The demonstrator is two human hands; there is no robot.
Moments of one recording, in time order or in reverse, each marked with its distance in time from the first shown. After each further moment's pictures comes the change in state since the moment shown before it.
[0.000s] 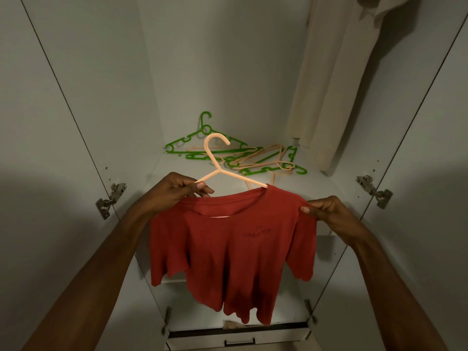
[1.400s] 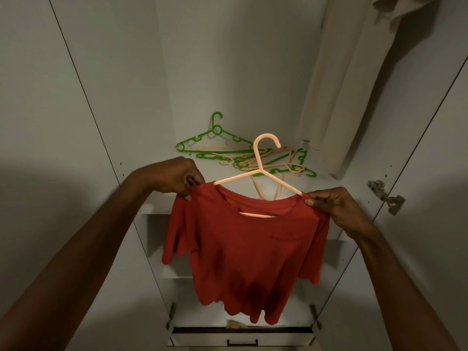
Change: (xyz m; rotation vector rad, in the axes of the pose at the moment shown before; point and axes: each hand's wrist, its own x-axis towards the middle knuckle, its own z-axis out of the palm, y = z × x) left_hand 0.014 0.044 -0.048 0.471 -0.412 -0.109; right_hand 0.015 -0.025 0.007 -0.055 0.037 -0.130
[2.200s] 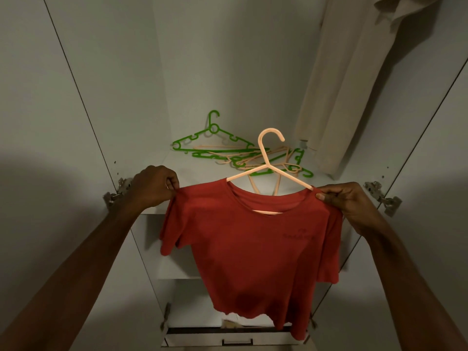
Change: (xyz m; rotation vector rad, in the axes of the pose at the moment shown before) left_hand -0.010 -0.065 0.041 0.259 0.584 -0.353; right_hand 0.000 -0.007 -0.024 0.042 0.095 0.023
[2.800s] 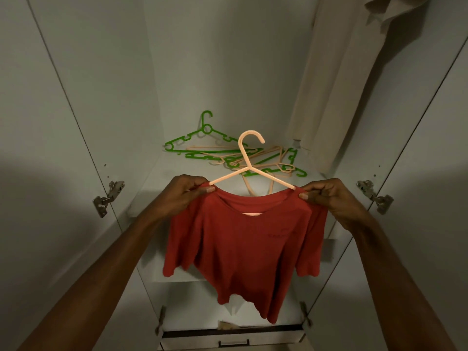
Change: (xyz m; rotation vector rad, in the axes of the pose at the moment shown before) left_hand -0.004 0.068 0.029 -0.612 -0.076 0.307; right_hand 0.013 -0.002 0.009 -0.023 -0.126 0.035
